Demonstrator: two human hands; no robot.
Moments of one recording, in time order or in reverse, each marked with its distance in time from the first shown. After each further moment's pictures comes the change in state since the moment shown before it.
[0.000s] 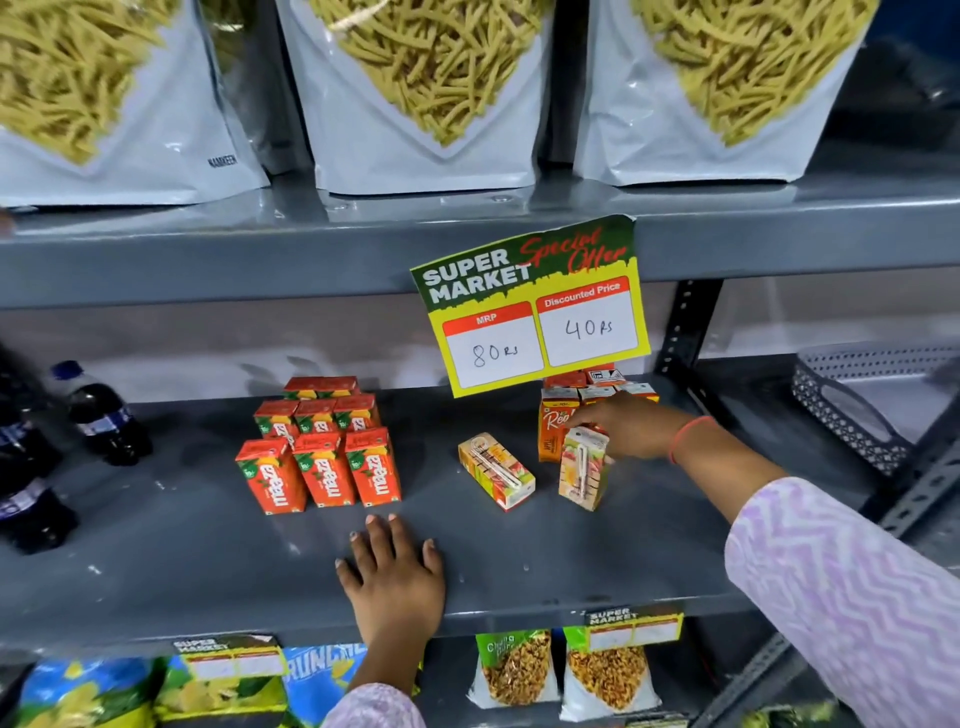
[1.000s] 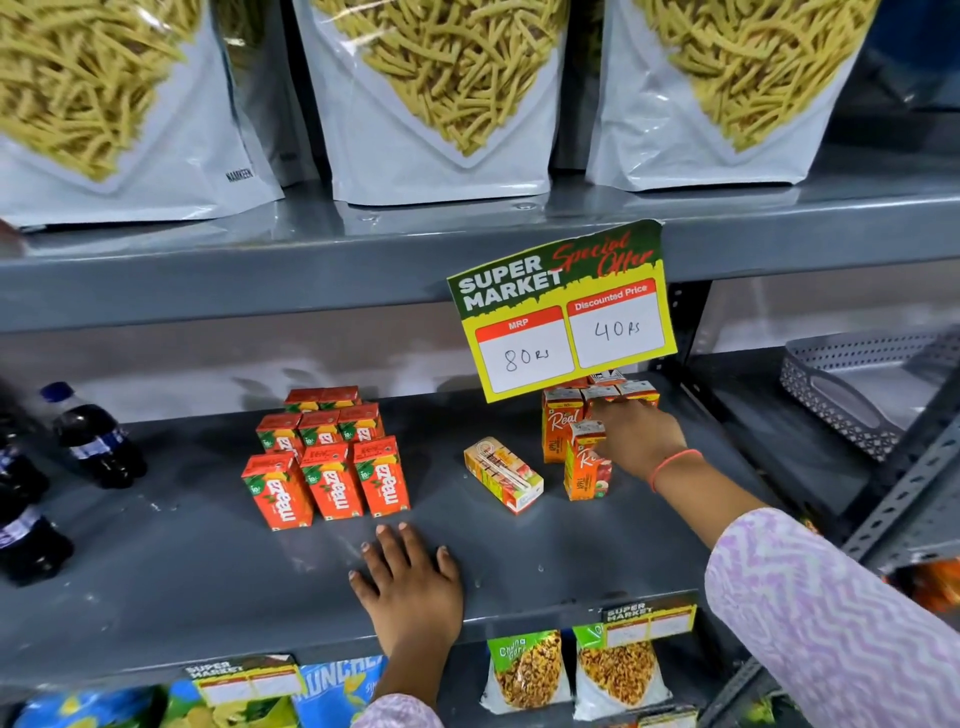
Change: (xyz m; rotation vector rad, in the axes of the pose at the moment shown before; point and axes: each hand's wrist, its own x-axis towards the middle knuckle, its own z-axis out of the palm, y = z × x) left_hand -0.001 0.000 -0.003 -0.001 -0.006 0.007; right_hand -0.007 -0.025 0.024 -0.049 0.287 0.366
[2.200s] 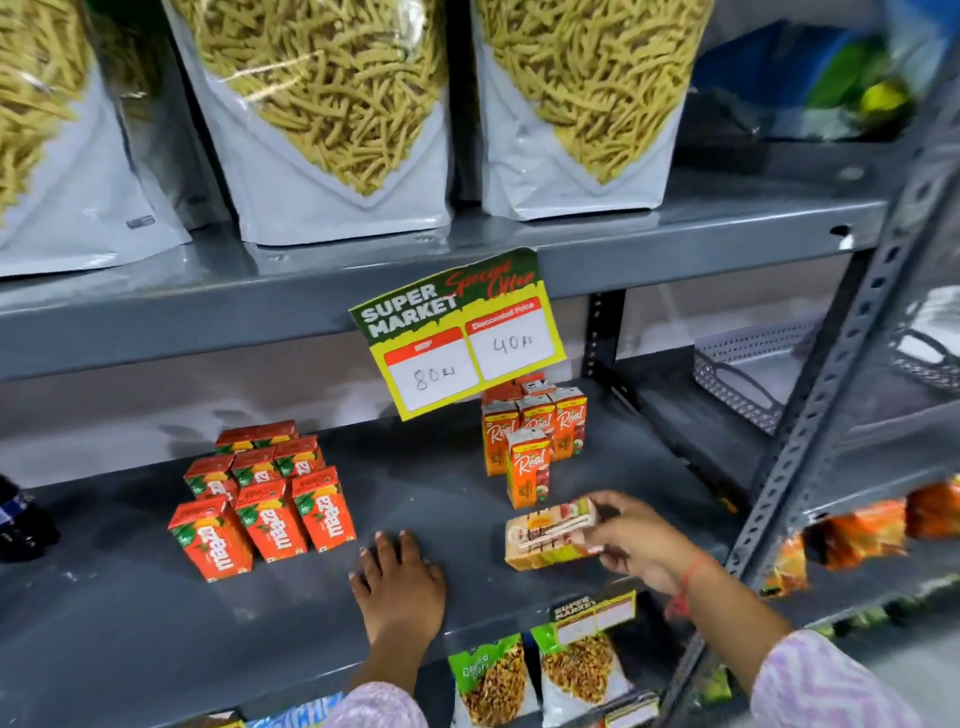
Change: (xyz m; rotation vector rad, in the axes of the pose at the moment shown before) left_hand 0.012 0.033 -0.005 0.026 -0.186 0.195; right_hand -0.095 0.036 0.038 1.388 -0.308 0.474
